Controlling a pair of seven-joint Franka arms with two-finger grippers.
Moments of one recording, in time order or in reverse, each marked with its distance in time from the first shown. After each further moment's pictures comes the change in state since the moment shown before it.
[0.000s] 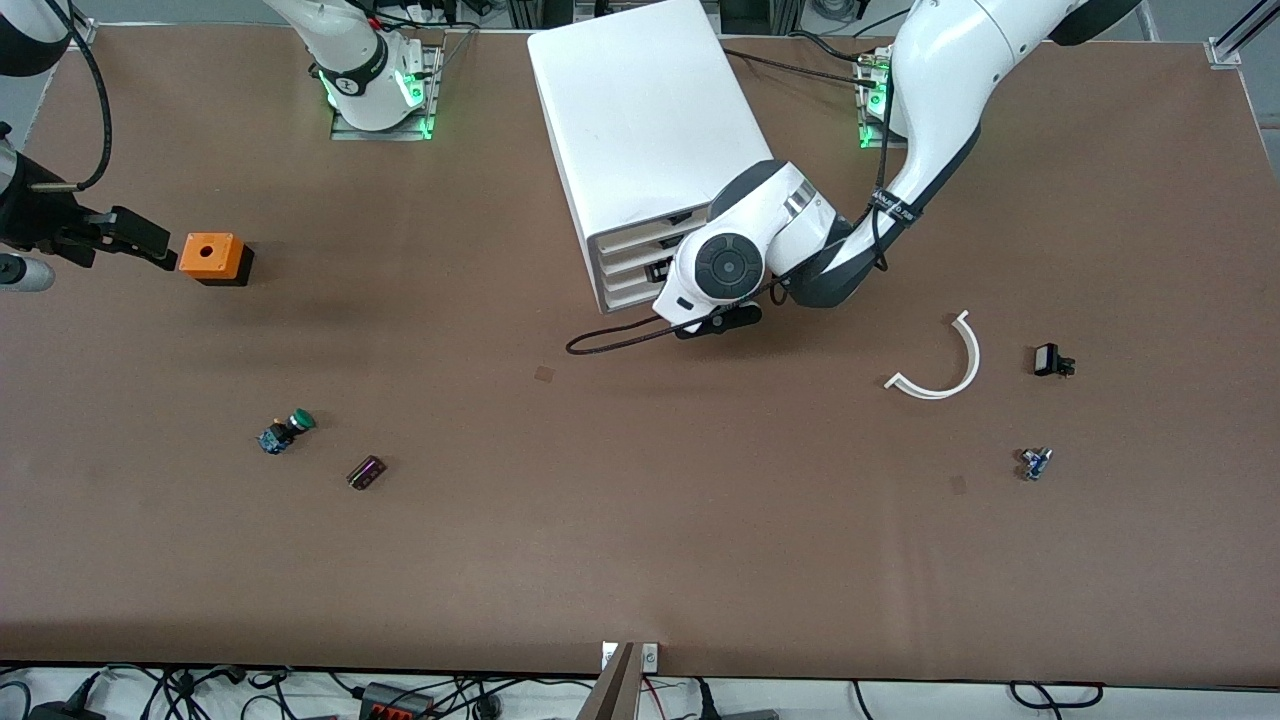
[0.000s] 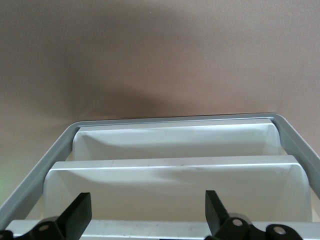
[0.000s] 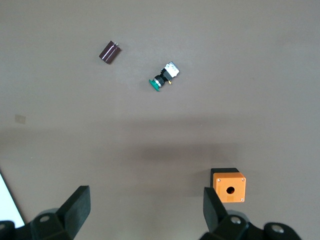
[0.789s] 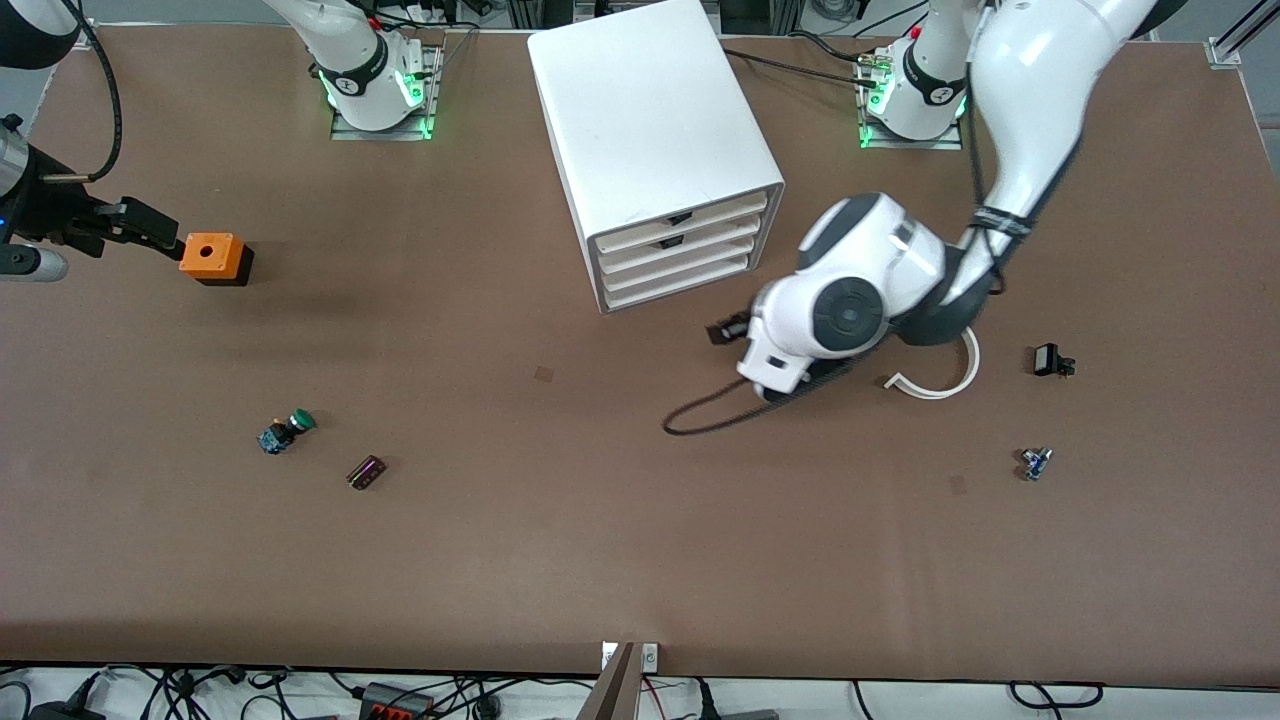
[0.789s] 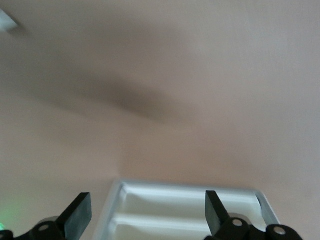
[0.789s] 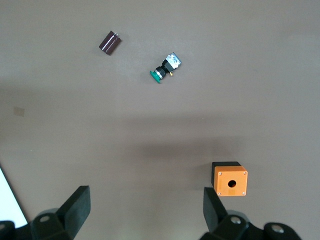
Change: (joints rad) left arm 0.215 -0.030 0.000 0.134 0.139 -0.086 0.019; right arm 0.003 -0.025 0.001 -0.042 0.000 0.001 0.000
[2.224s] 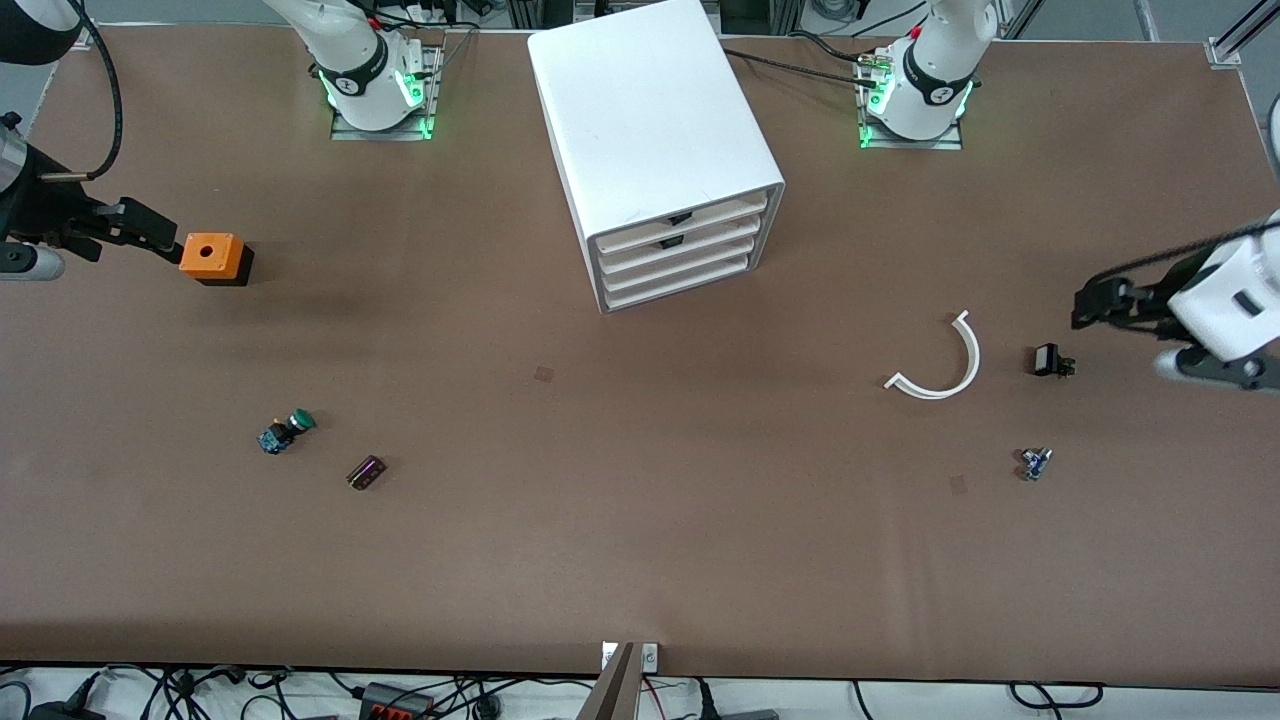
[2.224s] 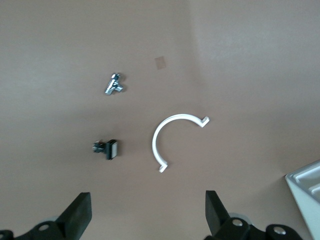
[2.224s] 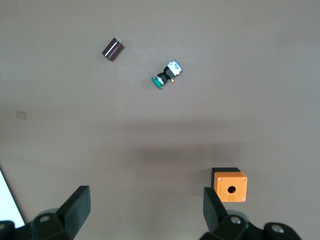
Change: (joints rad) left arm 0.134 -0.431 0.451 0.052 -0.086 -0.237 1.154; right arm 0.005 -0.005 0.000 -0.001 -0.001 0.011 -0.007
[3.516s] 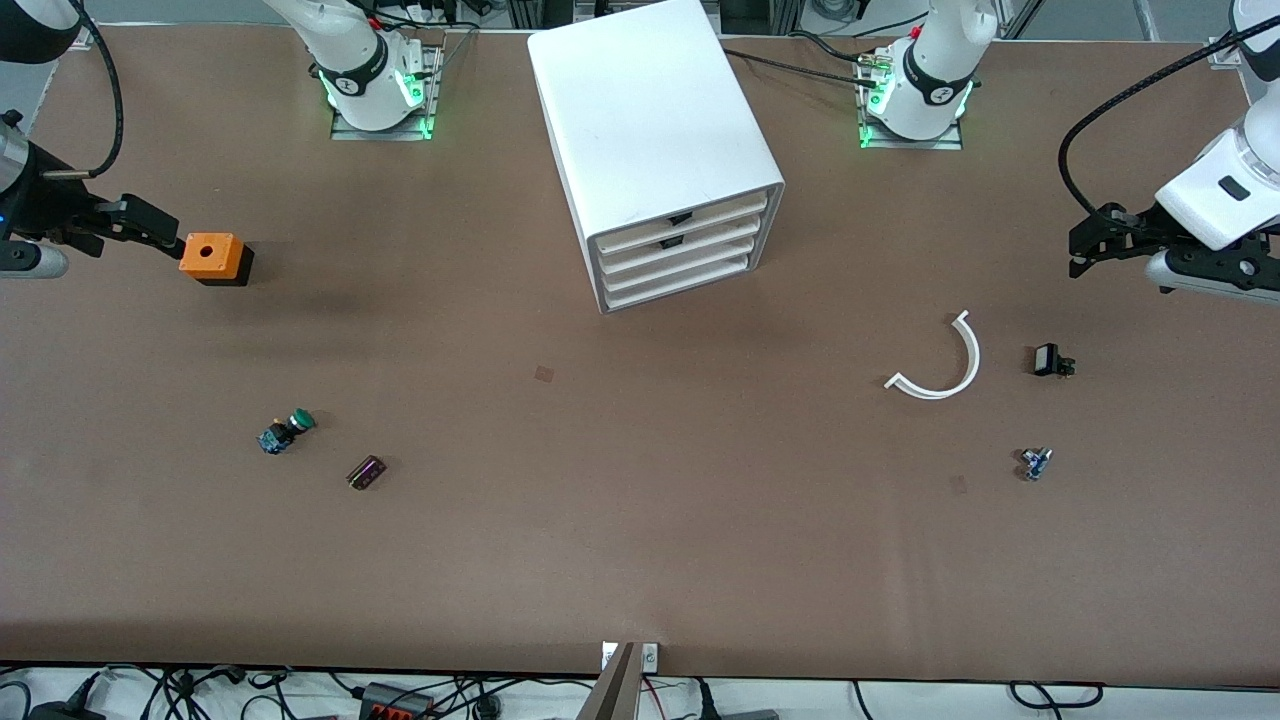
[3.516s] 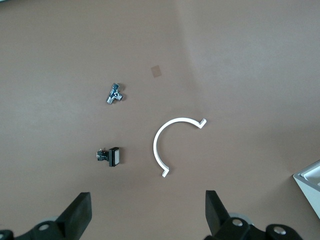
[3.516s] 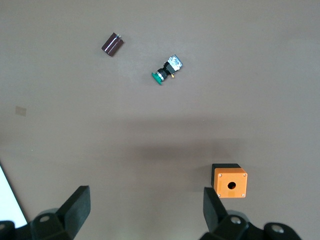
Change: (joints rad) left arm -0.243 -0.252 0.236 -0.319 -0.026 0.204 0.041; right arm 0.000 -0.001 0.000 0.001 0.000 -0.011 0.000
